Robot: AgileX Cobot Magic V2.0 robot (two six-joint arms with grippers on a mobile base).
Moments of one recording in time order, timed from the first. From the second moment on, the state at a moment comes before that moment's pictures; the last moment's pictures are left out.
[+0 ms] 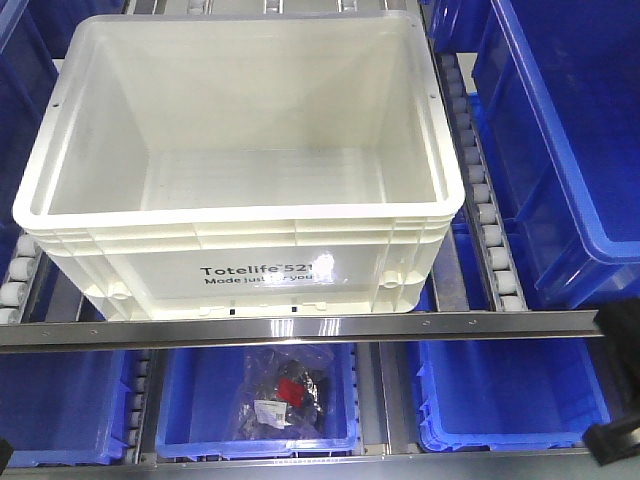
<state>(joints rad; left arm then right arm) -0.08 -0.01 0.03 -0.17 0.18 0.13 0.29 0.16 -0.05 0.01 0.12 -0.03</state>
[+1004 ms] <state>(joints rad) -0.08 -0.01 0.03 -0.17 0.19 0.13 0.29 -0.01 0.03 0.01 0.15 0.03</state>
